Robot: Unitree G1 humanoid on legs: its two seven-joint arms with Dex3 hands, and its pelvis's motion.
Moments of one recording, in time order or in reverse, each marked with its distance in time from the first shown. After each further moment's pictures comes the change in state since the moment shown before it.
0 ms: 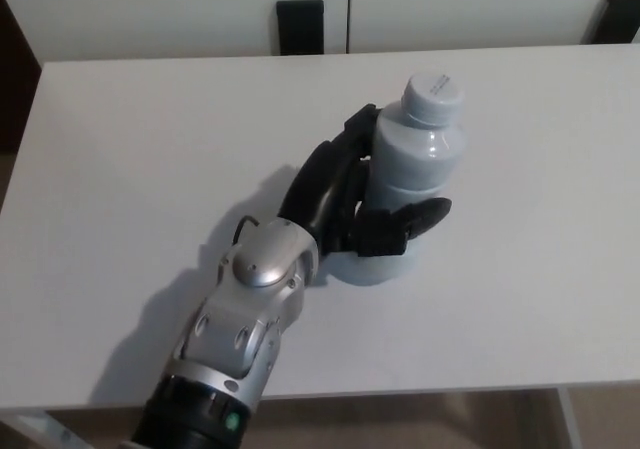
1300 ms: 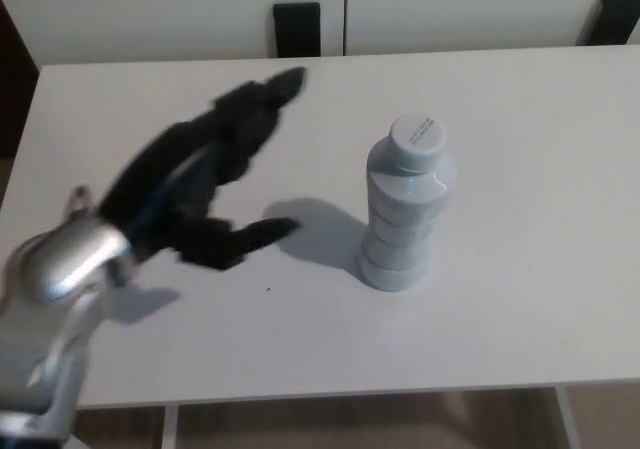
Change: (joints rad) left_arm 0.230 0.399 0.219 -0.403 -0.141 -0.024 -0.376; right_arm -0.008 -0.012 -0.001 -0.003 -0.002 -0.019 0.024
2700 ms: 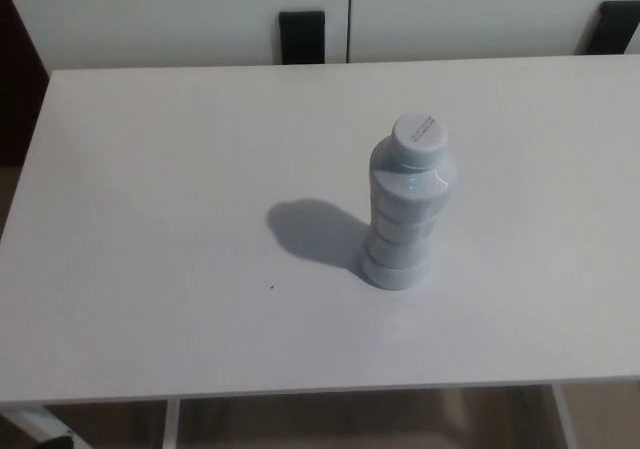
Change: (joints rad) left_arm 0.900 0.063 0.352 0.103 -0.163 -0.285 -0.319; right_arm 0.018 0.003 0.031 0.006 -0.005 0.000 0.001
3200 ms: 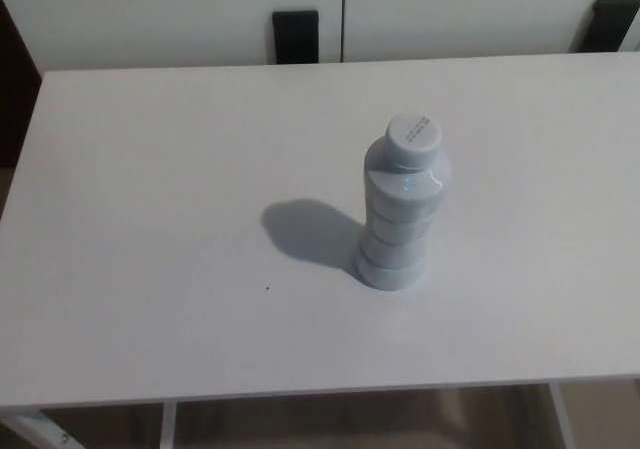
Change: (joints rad) left_arm -0.419 0.099 -0.296 0.572 0.221 0.049 0.193; right_arm 0.007 0.007 0.001 0.000 0.000 0.000 0.000
